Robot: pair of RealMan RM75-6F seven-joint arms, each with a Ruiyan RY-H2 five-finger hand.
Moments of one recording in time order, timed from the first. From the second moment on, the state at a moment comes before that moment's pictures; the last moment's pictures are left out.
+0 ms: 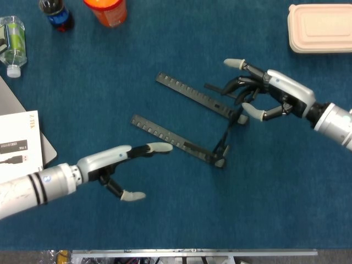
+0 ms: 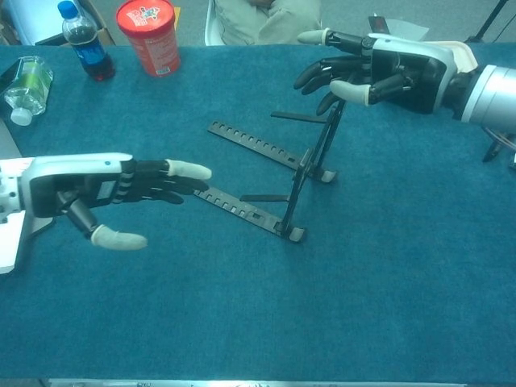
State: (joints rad) left arm -0.87 -1.08 0.26 -1.76 1.96 0.93 -1.43; right arm 0.90 -1.20 -0.11 -1.49 -1.70 1.01 1.54
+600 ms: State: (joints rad) left arm -1.00 -1.29 0.26 -1.59 1.92 0.99 -1.70; right arm 0.87 -1.17 -0.12 -1.53 -1.70 1.03 1.51
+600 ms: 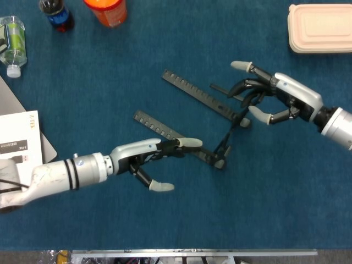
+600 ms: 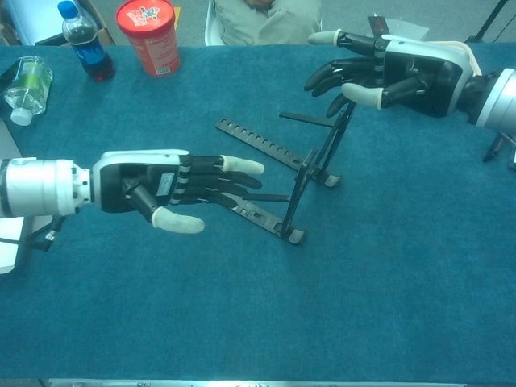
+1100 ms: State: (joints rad) left arm -1.05 -1.36 0.27 -1.52 1.85 0.96 -1.65; right arm 0.85 -1.16 -0.13 -1.53 -1.72 1.04 1.52
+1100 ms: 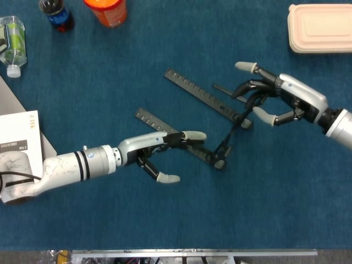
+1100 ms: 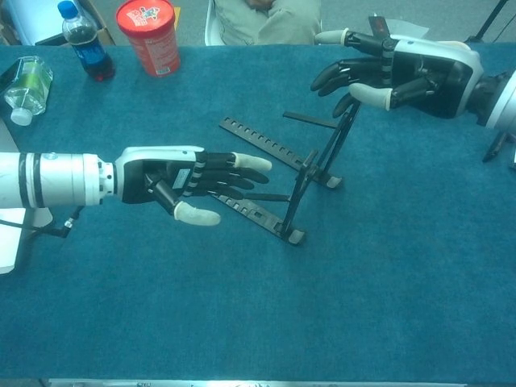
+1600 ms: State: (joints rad) left arm -1.07 -1.43 0.28 -1.48 1.84 0.99 -1.71; right arm 0.84 -1.16 -0.13 -1.53 -1.72 1.05 1.52
